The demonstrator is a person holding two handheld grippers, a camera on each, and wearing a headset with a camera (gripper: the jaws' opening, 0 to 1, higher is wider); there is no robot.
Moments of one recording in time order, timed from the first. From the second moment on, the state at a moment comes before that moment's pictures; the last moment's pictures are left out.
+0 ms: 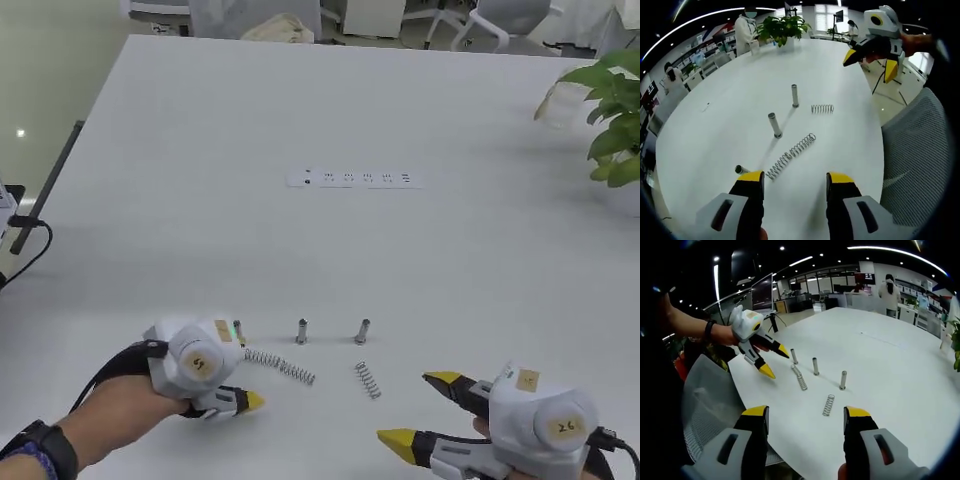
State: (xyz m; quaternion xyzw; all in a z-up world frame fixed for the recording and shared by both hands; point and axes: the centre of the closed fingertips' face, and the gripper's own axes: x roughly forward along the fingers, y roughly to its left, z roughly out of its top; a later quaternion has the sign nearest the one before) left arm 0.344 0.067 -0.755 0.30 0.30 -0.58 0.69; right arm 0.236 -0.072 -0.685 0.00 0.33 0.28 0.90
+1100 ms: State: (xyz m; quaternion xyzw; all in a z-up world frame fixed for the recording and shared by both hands) left arm 0.339 0.062 -0.787 0.30 0.34 -0.59 0.66; right arm 0.233 -0.078 -0.692 0.00 0.34 0.27 0.90
